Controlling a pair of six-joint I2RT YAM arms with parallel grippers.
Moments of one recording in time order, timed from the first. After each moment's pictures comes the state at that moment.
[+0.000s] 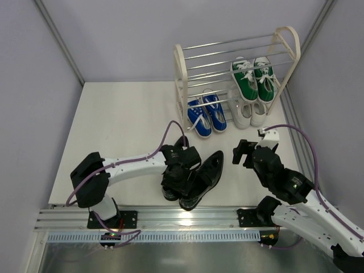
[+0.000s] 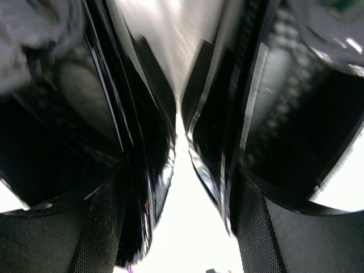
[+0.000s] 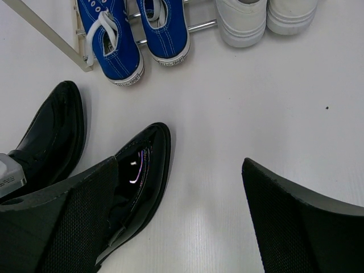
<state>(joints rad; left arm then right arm) -1.10 1.61 1.14 -0.94 0.08 -0.67 0.77 0.57 0.71 -0.68 0.61 0.53</state>
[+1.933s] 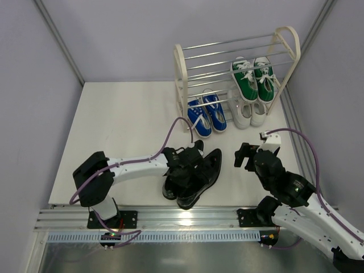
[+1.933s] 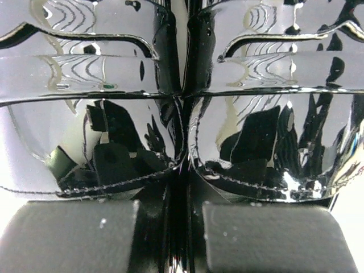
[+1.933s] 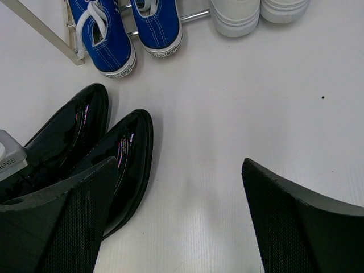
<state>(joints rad) -1.11 1.64 1.10 -0.72 -0.04 -0.53 0.77 0.52 0.68 -0.72 0.62 0.55</state>
